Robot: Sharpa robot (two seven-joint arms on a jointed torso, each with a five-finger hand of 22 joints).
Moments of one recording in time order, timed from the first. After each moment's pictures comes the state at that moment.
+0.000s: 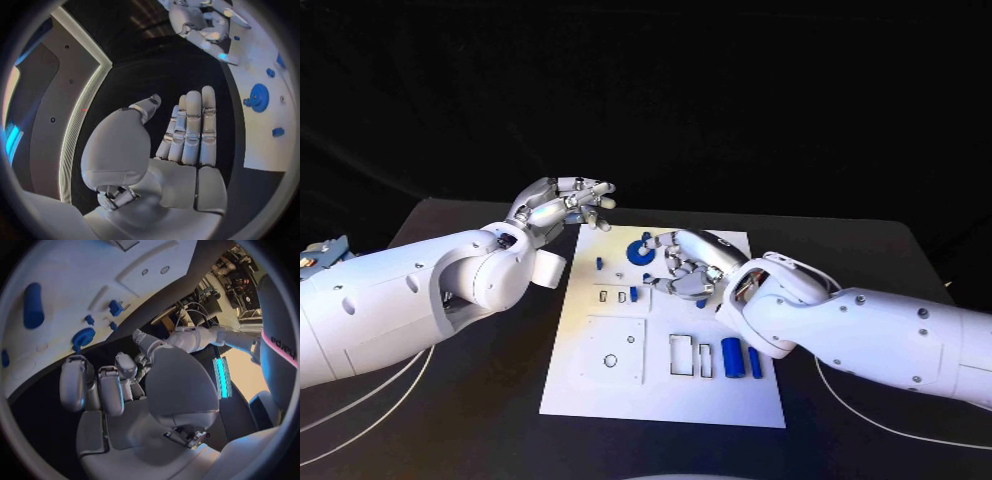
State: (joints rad) left arm 1.17 -0.90 0.04 1.53 -0.14 -0.25 0.37; left_hand 1.23 -0.16 0.47 0.09 0.05 0.87 0.19 0.30 0.25 1.24 0.10 0.22 0.16 1.22 0.03 0.96 0.66 0.18 1.04 0.14 0.76 0.34; right arm 1.20 -0.66 -0.13 1.57 -1.27 -0.52 0.01; right_hand 1.27 -0.15 0.43 0.05 0.12 0.73 0.19 0.14 0.44 1.17 0.12 1.22 1.14 1.46 0.03 1.49 1.31 0.06 1.39 0.14 1.34 1.31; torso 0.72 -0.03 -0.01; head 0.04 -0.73
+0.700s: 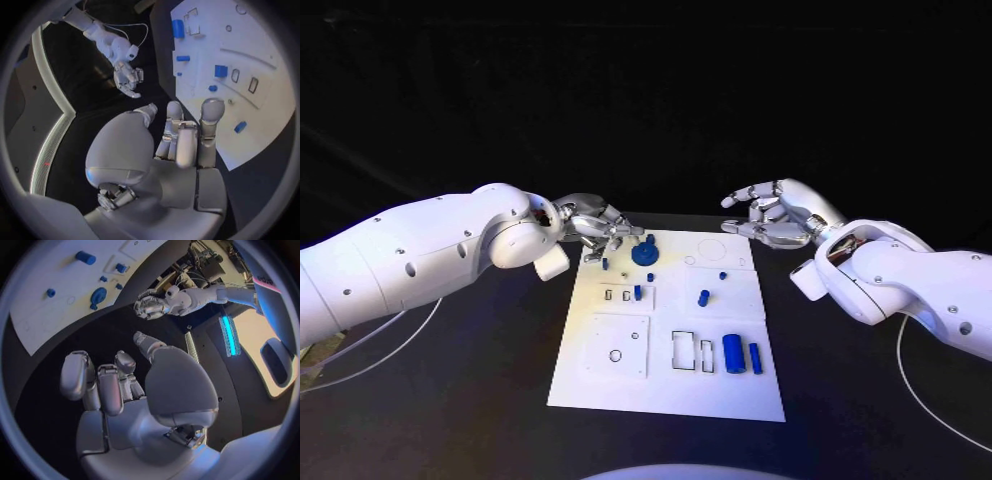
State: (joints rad) left arm 1.27 -0.77 0.03 1.34 -0.59 0.17 -0.20; left_hand 1.22 -0.07 0.36 0.29 0.05 0.80 0.13 0.56 0.49 1.08 0.04 0.94 0.74 1.47 -0.03 1.44 1.30 0.13 1.31 0.06 1.20 0.83; right arm 1.30 -0.90 -0.13 1.58 -0.80 -0.47 0.19; right_hand 1.26 -0.14 0.42 0.08 0.12 0.76 0.20 0.17 0.46 1.14 0.11 1.20 1.10 1.46 0.03 1.45 1.29 0.08 1.34 0.14 1.25 1.29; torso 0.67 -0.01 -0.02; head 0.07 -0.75
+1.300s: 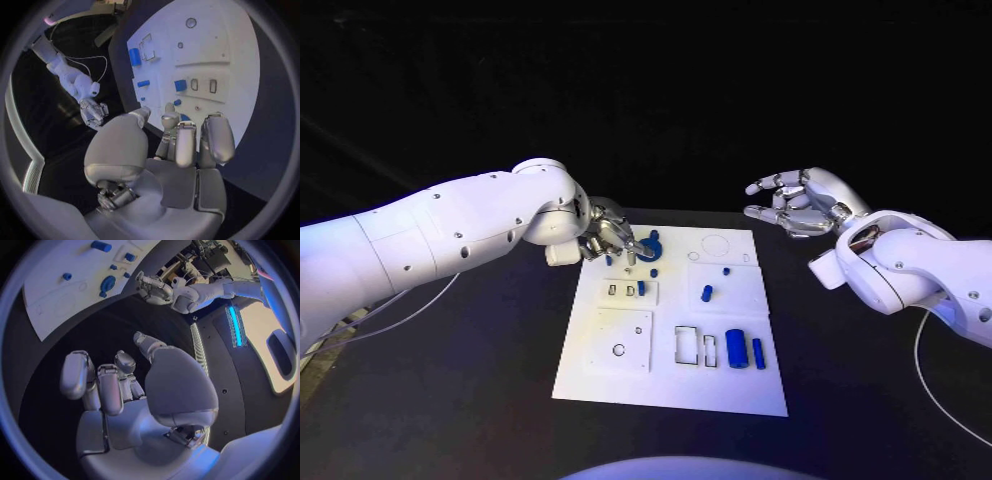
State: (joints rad) left arm 1.34 -0.63 -0.03 1.26 -0.84 0.34 -0.49; left_hand 1.09 -0.08 0.29 0.29 0.05 0.80 0.10 0.67 0.58 1.20 0.02 1.14 0.96 1.47 -0.05 1.44 1.31 0.09 1.43 0.04 1.37 1.13; right arm 1.30 -0.91 -0.13 1.54 -0.73 -0.47 0.19; right_hand 1.26 -0.14 0.41 0.09 0.13 0.76 0.20 0.17 0.46 1.13 0.11 1.20 1.09 1.46 0.03 1.44 1.28 0.08 1.34 0.14 1.24 1.28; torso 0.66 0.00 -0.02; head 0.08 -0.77
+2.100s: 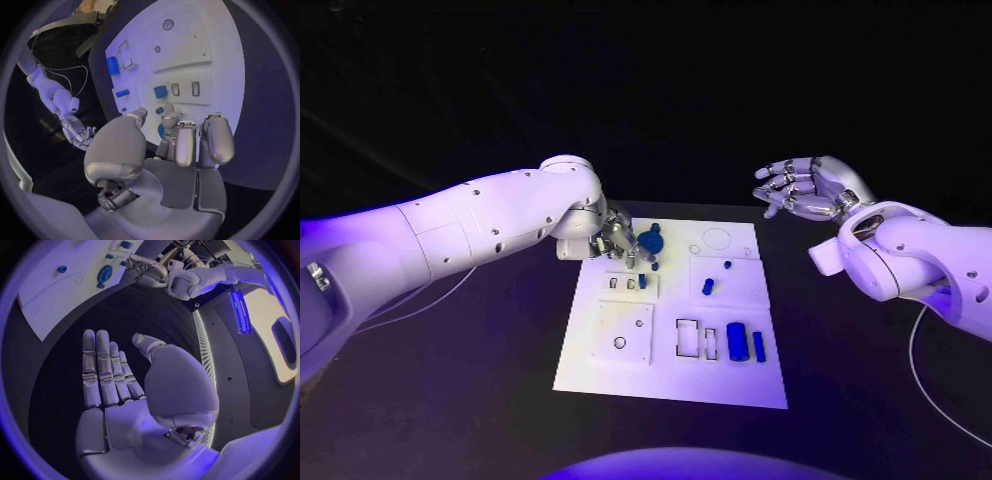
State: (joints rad) left arm 1.34 -0.53 -0.06 1.18 -0.91 0.41 -0.60; left_hand 1.05 -0.07 0.24 0.30 0.05 0.78 0.09 0.69 0.60 1.20 0.02 1.14 0.95 1.47 -0.05 1.43 1.31 0.09 1.43 0.04 1.37 1.15; right arm 1.30 -0.89 -0.13 1.48 -0.56 -0.49 0.24; right_hand 1.28 -0.16 0.47 0.12 0.21 0.71 0.19 0.22 0.47 0.80 0.17 0.52 0.34 1.02 0.10 0.63 0.50 0.17 0.93 0.20 0.40 0.65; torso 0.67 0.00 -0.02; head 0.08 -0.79
